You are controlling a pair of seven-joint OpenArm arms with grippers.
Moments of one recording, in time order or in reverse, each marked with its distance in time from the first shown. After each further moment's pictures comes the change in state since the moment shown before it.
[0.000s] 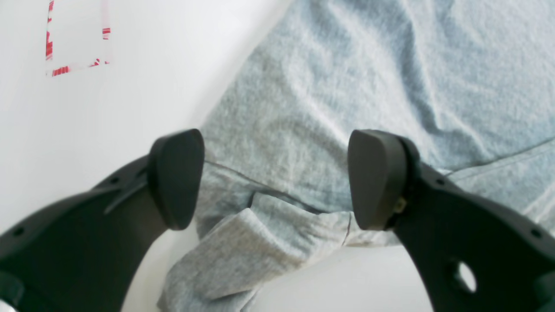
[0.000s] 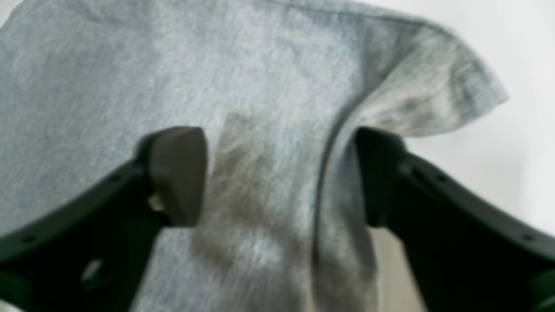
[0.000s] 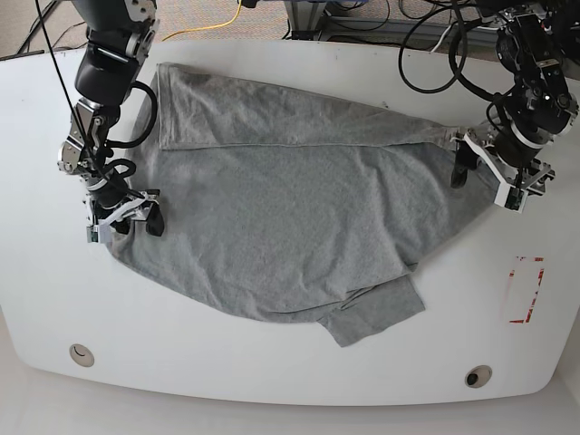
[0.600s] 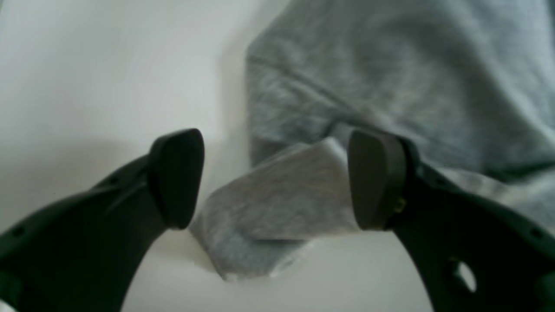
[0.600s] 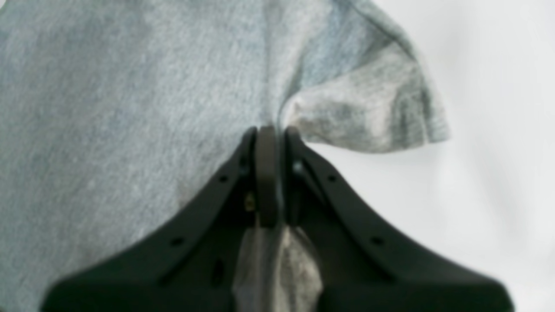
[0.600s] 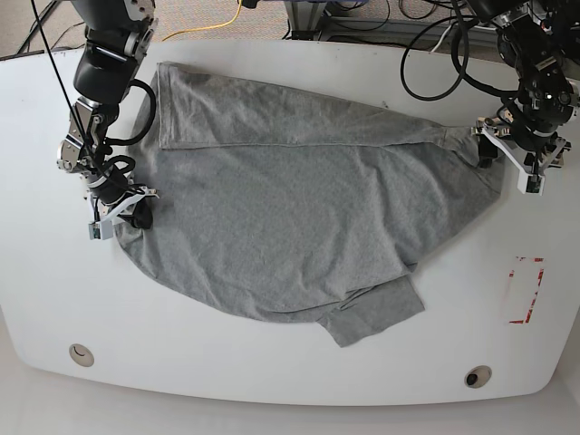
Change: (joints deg) left arm -3.3 3.8 -9.6 -10.2 10.8 0.7 0.1; right arm -0.5 0.7 -0.1 -0.2 0.0 0.4 -1.6
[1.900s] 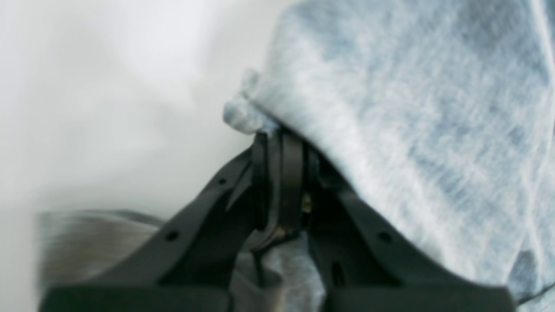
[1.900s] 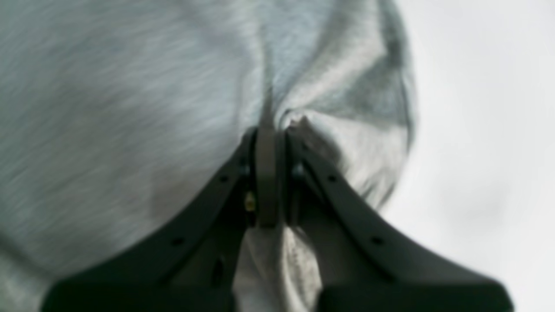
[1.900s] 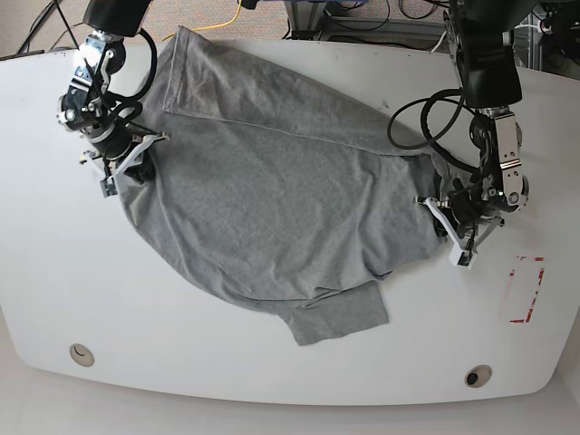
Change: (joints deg) left arm -23.3 -4.5 26.8 -31.6 -0.3 5.6 -10.6; right arm -23.1 -6.4 0.9 35.3 -0.4 0.0 -13.2
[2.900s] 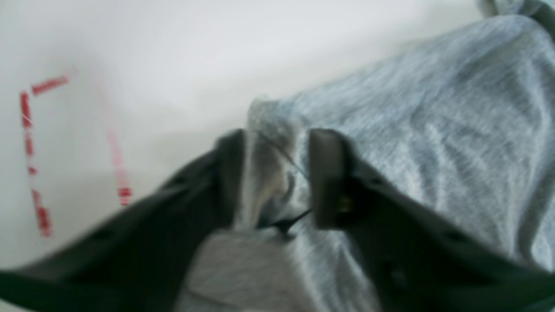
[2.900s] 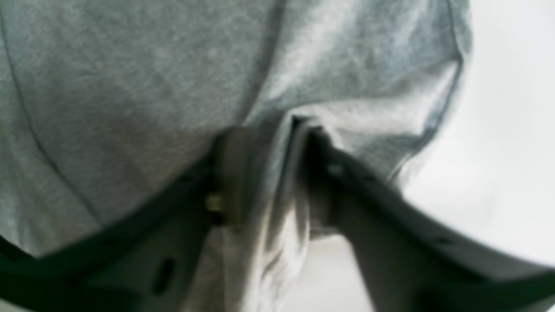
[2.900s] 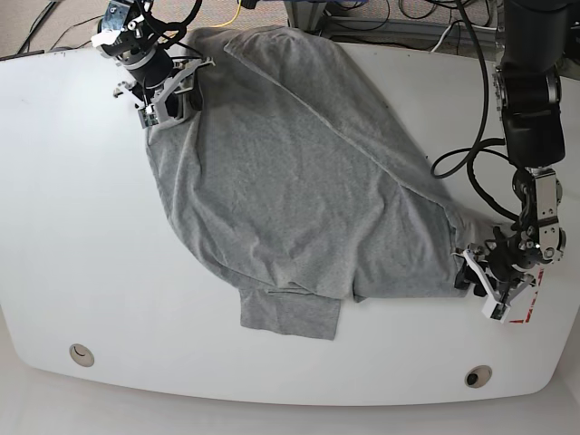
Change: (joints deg) left arm -14.6 -10.4 6.1 -15.8 -0.1 -6.9 -13.6; right arm -17.7 -11.1 0.4 20.8 -1.1 0.1 -4.0
